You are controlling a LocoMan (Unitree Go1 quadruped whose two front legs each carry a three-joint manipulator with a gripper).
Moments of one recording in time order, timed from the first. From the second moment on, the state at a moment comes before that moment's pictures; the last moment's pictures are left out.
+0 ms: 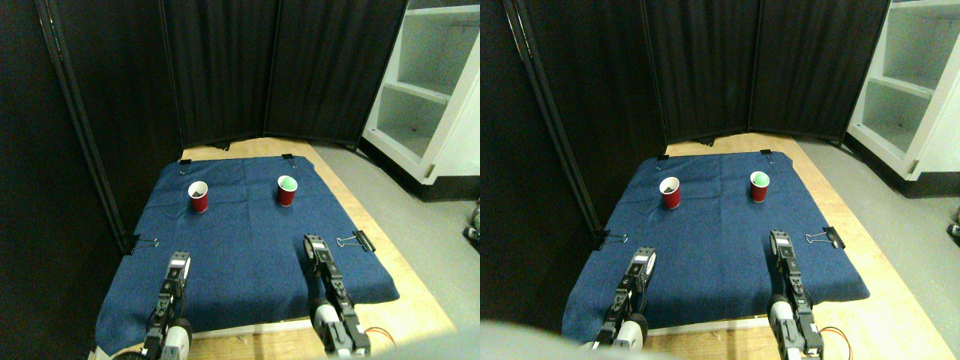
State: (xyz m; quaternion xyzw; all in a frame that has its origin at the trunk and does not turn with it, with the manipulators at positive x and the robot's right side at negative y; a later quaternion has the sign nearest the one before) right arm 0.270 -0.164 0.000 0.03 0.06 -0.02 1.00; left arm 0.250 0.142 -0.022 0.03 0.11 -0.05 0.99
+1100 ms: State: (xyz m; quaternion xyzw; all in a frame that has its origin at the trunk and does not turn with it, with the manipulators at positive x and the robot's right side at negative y) right arm 0.289 -0.166 0.019 0.20 -0.03 -0.03 0.98; left arm 0.278 0.135 0.028 -0.17 0.04 -0.05 0.98
